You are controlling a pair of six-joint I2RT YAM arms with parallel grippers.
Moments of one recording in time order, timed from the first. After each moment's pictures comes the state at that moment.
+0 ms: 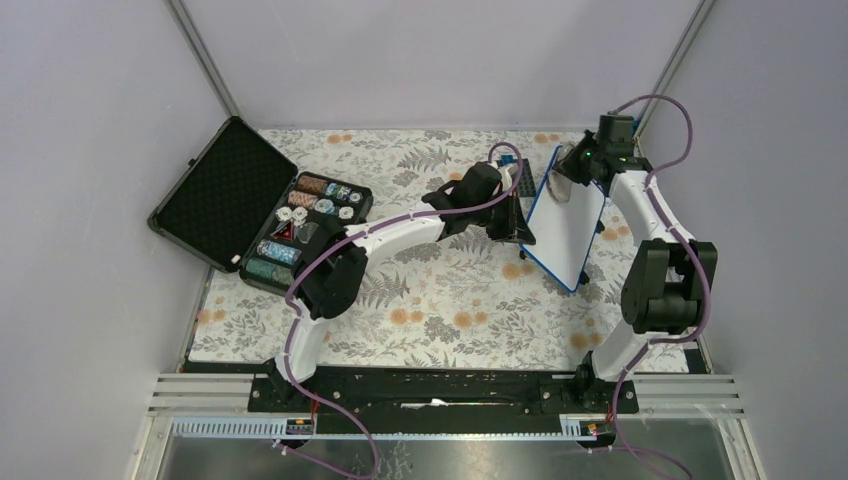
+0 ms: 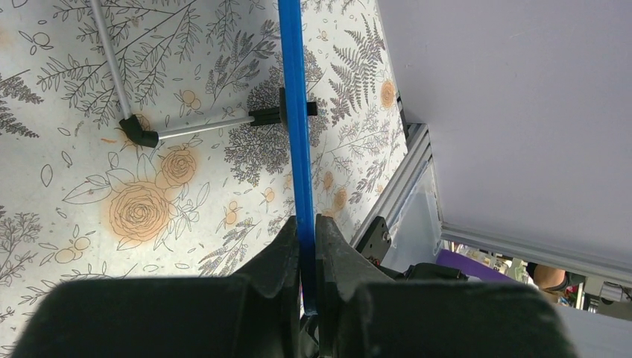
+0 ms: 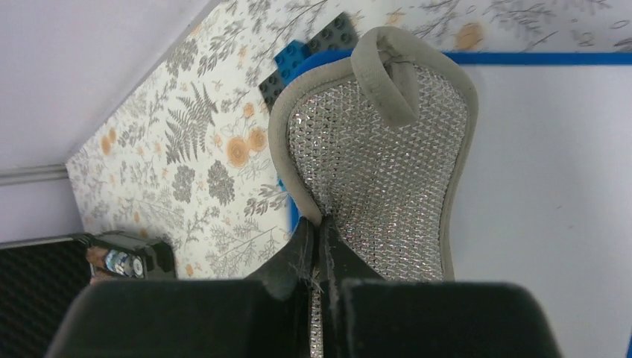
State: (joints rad) left arm -0.86 2.11 1.71 -0.17 0.46 -0.85; right arm -0.02 1.70 1.39 -0.38 -0.14 0.66
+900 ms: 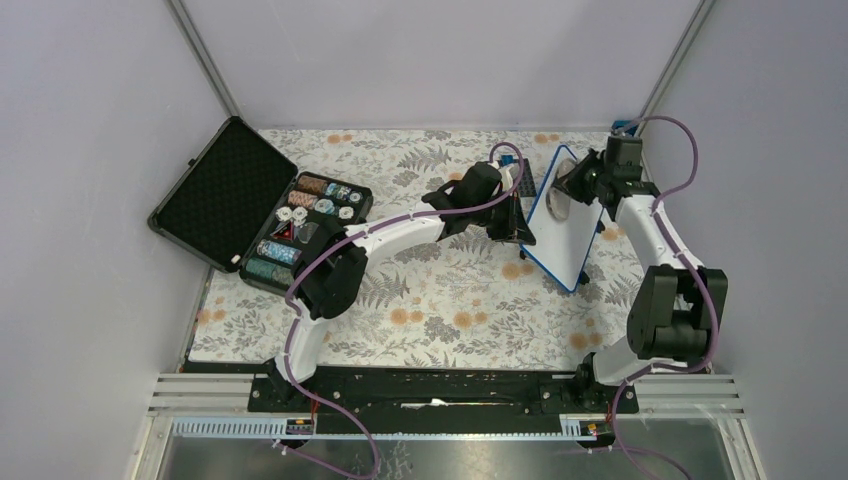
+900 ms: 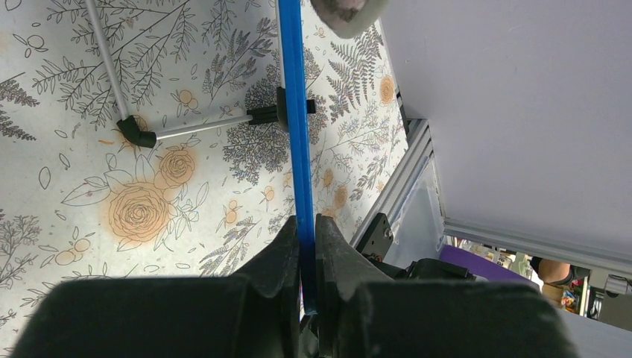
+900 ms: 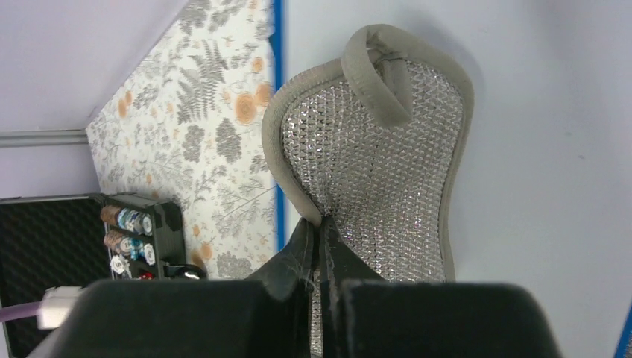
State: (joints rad) left arm -0.86 2.11 1.71 -0.16 0.47 -0.83; right arm -0.06 1.55 1.20 -0.33 -0.26 0.67
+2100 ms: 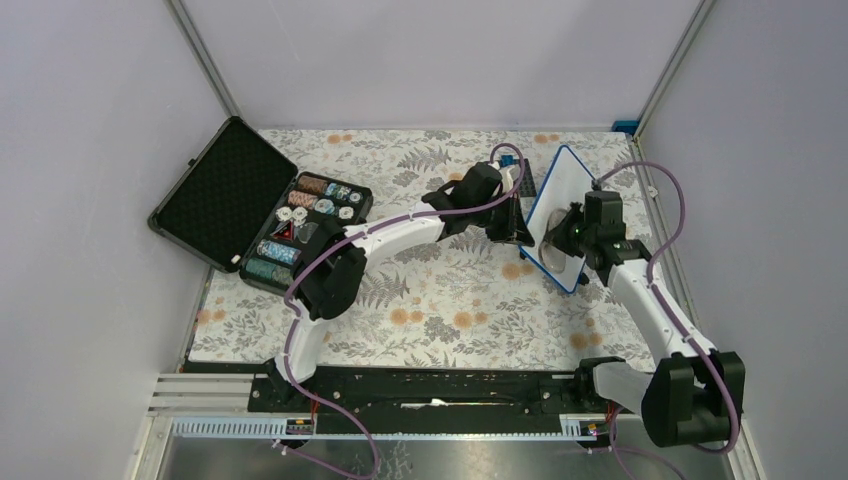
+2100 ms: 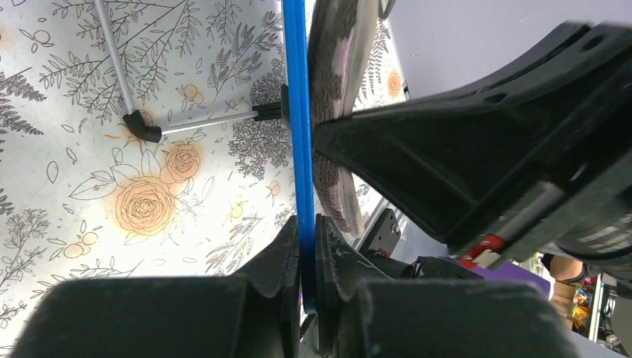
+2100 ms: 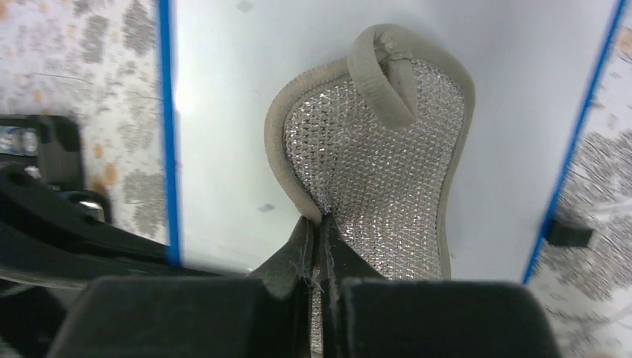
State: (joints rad) left arm -0.86 2.11 1.71 -0.19 0.47 -0.80; right arm 0.10 1.16 0.79 -0.35 -0.09 0.61
